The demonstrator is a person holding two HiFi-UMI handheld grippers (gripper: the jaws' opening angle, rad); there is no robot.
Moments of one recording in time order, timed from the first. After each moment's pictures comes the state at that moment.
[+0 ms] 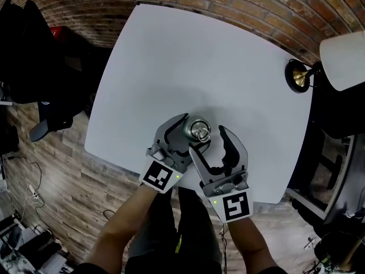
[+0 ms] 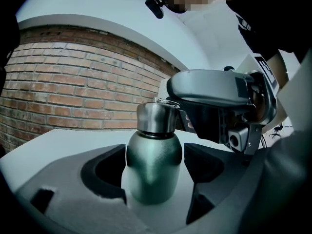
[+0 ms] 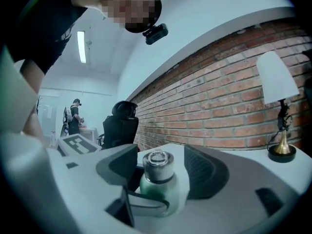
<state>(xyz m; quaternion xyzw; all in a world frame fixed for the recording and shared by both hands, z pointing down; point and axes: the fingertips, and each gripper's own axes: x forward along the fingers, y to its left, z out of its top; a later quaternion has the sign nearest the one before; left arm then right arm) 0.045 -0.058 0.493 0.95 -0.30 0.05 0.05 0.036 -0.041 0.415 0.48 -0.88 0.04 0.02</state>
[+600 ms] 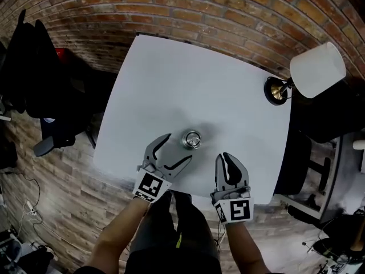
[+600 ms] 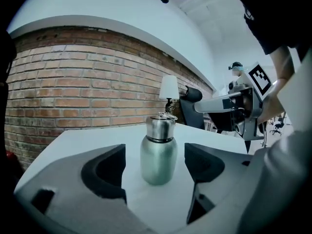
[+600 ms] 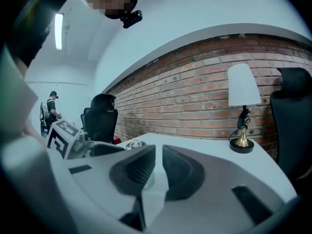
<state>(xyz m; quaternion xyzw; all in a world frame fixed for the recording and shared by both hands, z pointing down) 0.006 -0.041 0.483 0.94 -0.30 0.13 0.04 0.110 -0.008 0.411 0.59 -0.80 0.09 0.08</state>
